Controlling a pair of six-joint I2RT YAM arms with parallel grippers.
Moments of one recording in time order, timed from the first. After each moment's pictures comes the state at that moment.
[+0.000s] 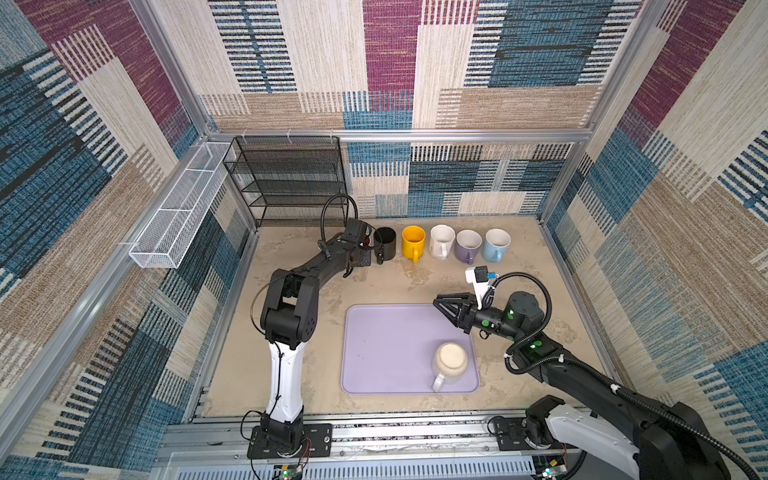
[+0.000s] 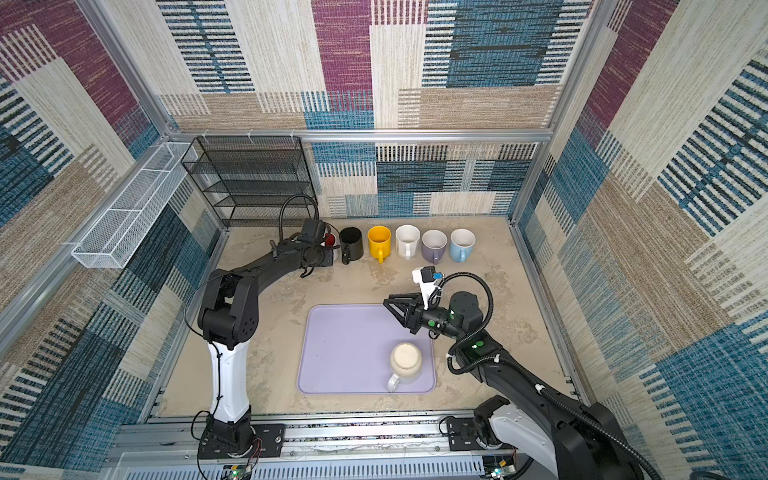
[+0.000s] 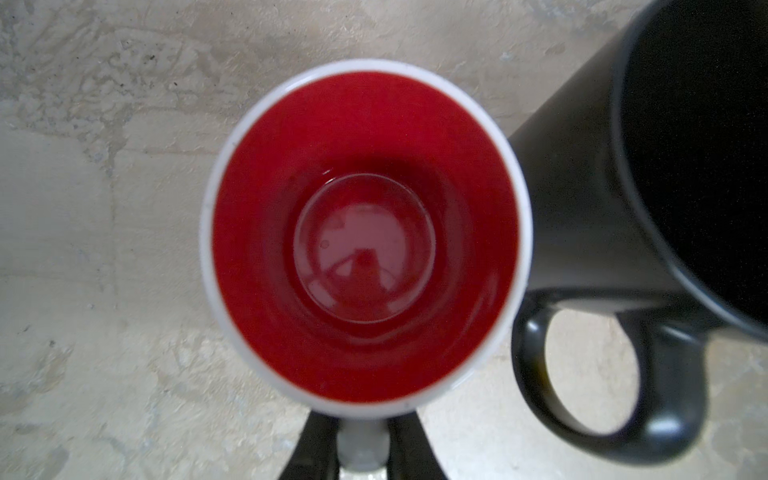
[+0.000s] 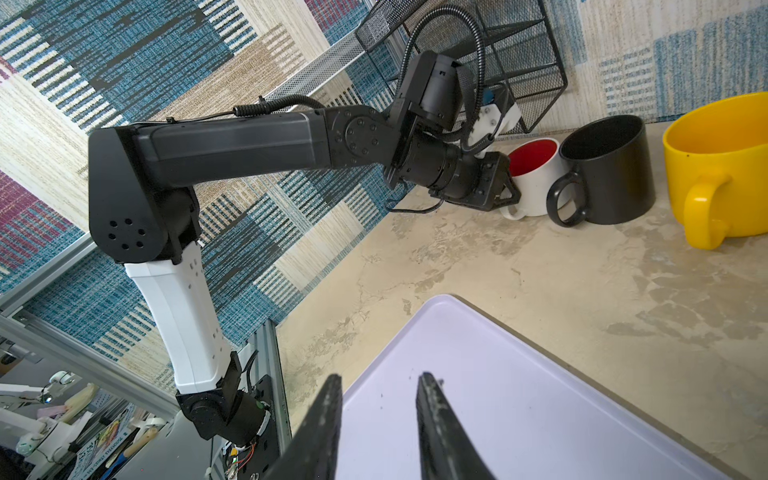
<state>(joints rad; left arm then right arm) -0.33 2.14 1.66 -0.45 -0.15 -0.24 0.47 1.00 0.43 0.50 -0.63 0.54</state>
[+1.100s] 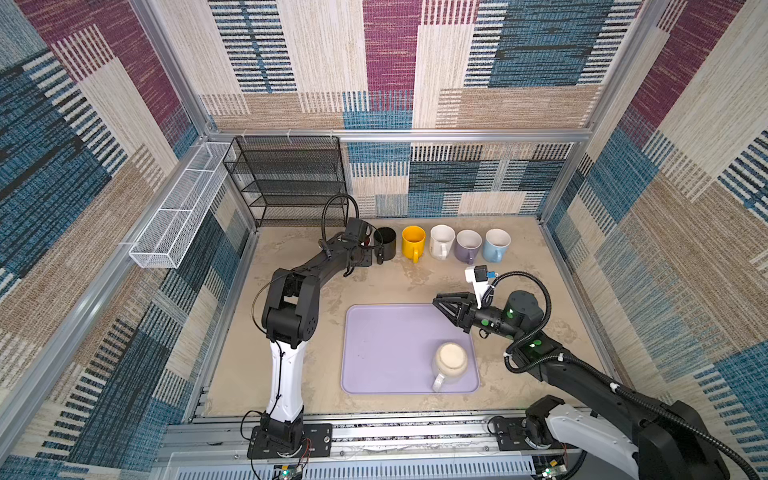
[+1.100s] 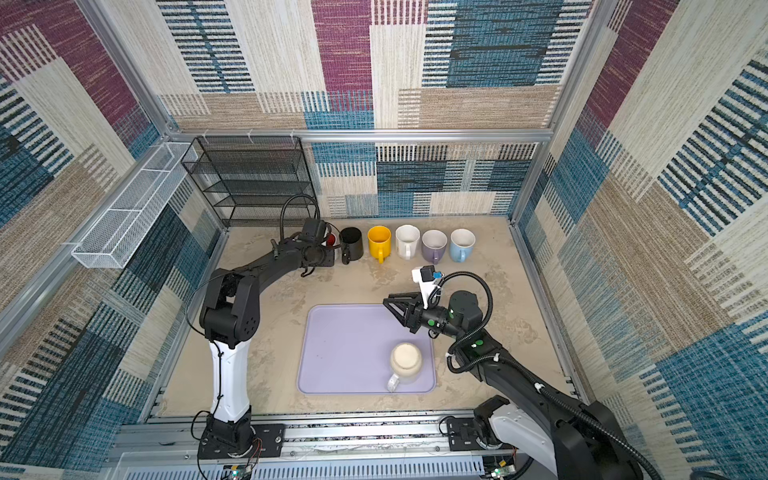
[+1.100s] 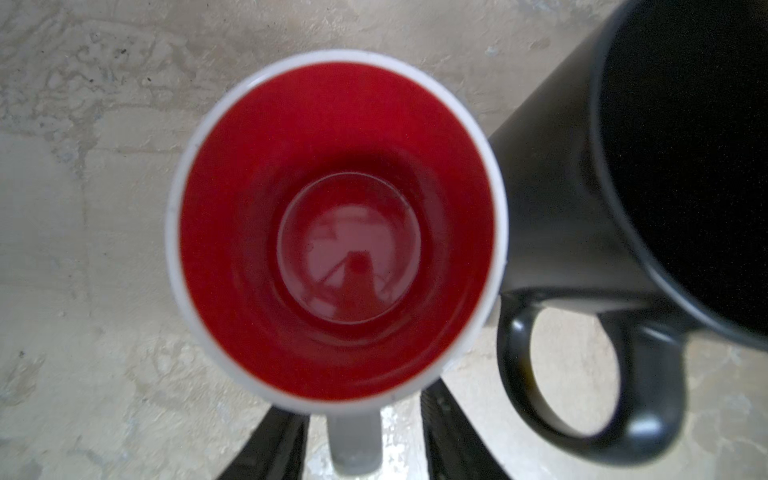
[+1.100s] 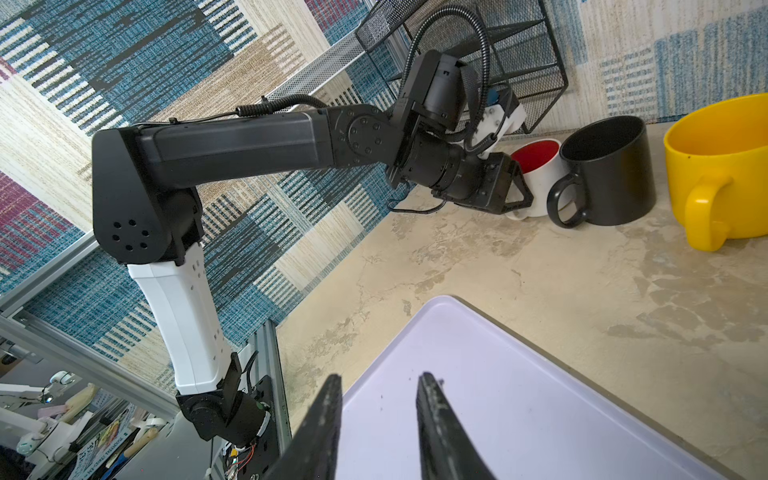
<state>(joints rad) -0.33 2.16 1.68 -0.46 -0.11 -0.24 0.46 1.01 0.44 0.50 -0.63 0.54</state>
